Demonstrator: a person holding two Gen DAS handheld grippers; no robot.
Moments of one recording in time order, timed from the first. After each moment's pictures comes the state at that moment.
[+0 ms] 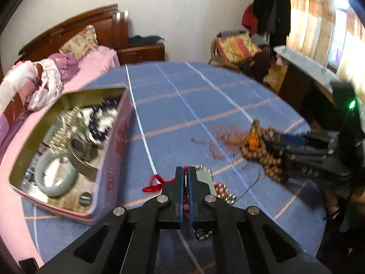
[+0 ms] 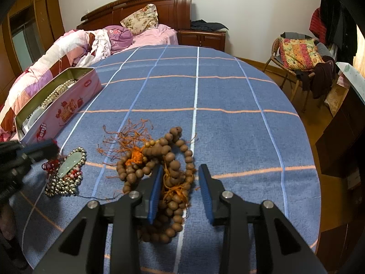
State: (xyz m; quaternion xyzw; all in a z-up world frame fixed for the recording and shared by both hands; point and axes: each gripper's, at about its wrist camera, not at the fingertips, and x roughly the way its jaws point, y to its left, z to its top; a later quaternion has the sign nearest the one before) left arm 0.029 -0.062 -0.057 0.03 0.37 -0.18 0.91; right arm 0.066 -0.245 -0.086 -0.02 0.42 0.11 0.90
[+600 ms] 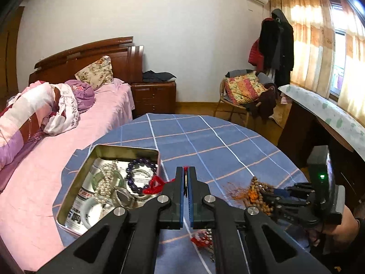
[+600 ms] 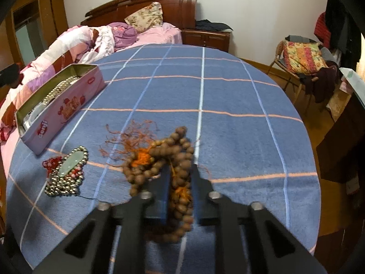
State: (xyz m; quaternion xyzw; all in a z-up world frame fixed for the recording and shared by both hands) left arm 0.029 -0.023 0.013 0.00 0.28 -0.15 0.95; right arm 0.069 -0.245 -0.083 -0.02 0.42 0.13 0.90
